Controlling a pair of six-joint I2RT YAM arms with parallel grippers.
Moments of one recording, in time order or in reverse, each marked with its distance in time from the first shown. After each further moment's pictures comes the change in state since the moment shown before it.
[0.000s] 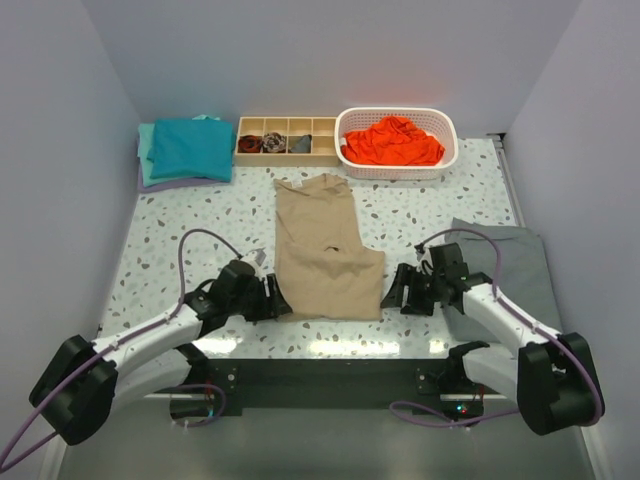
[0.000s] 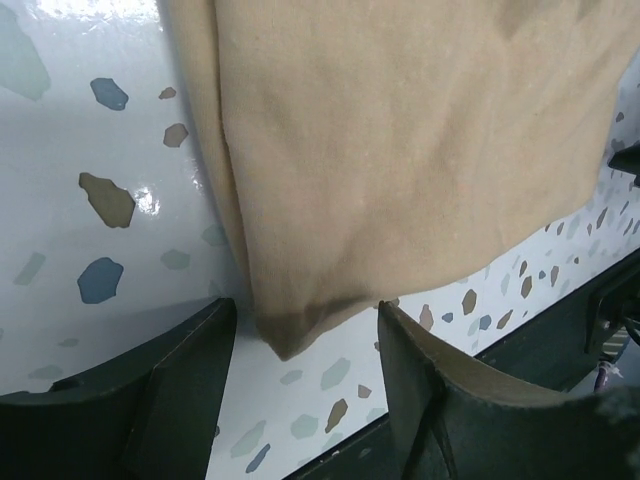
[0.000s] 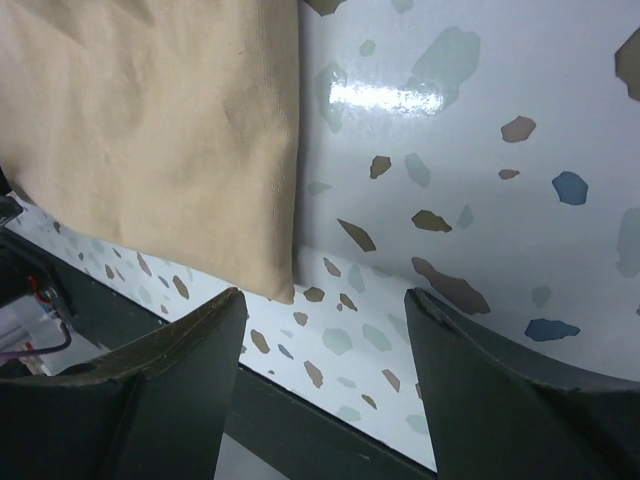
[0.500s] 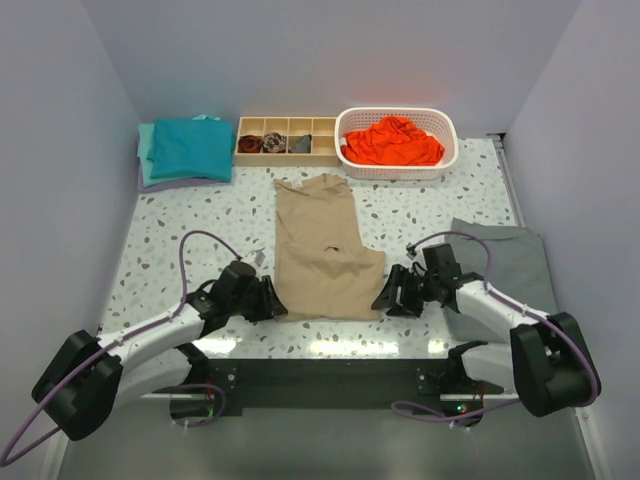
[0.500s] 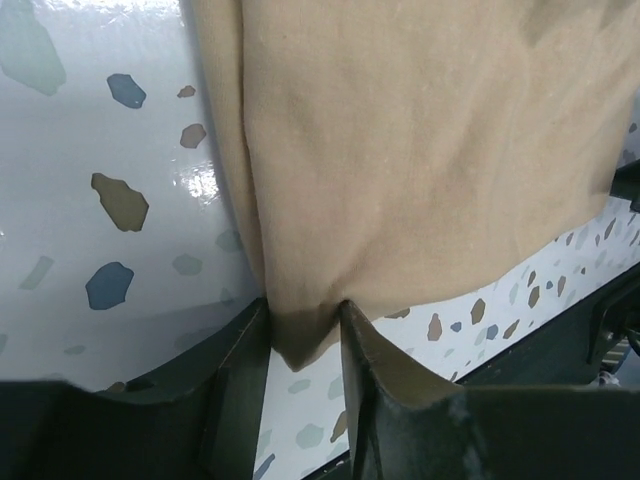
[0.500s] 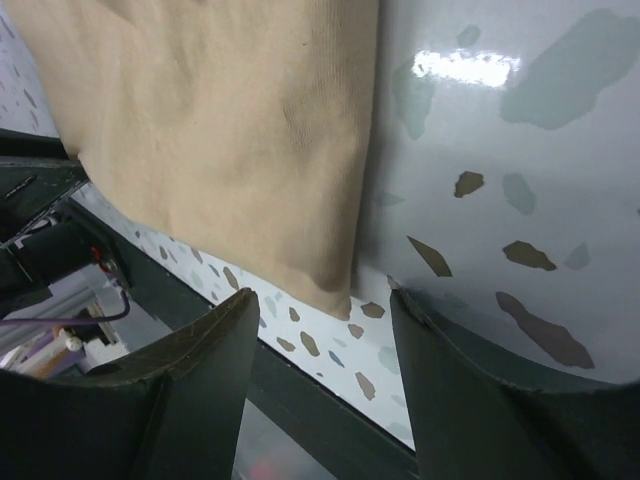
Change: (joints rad) left arm -0.002 0.019 -0.011 0.020 -0.008 -0.021; right arm 0.029 0.091 -0.029 0.132 -0.115 0.098
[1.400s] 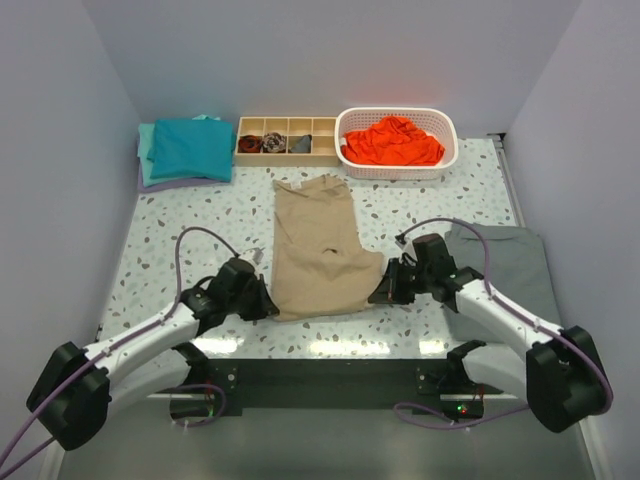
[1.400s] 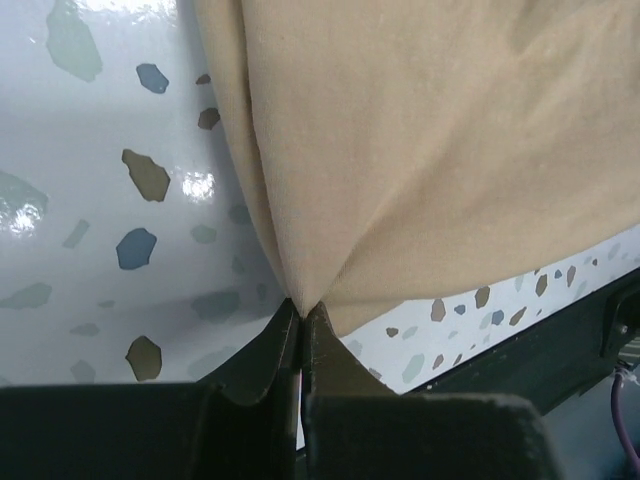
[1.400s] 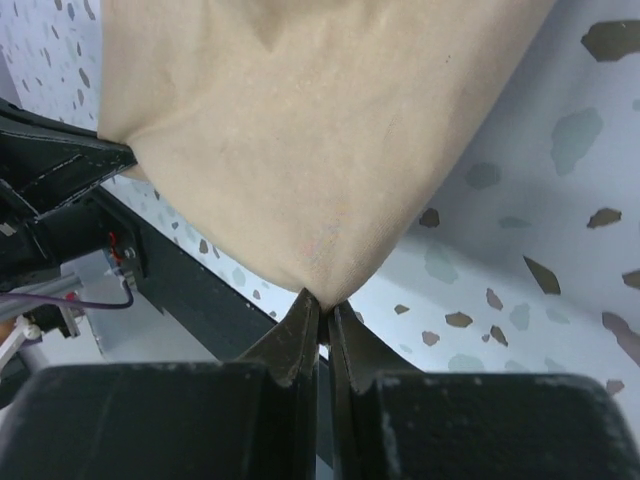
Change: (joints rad) left arm -0.003 -0.051 0.066 -0.154 -0.034 0.031; right arm 0.143 -0.054 0.100 0.000 0.047 0.034
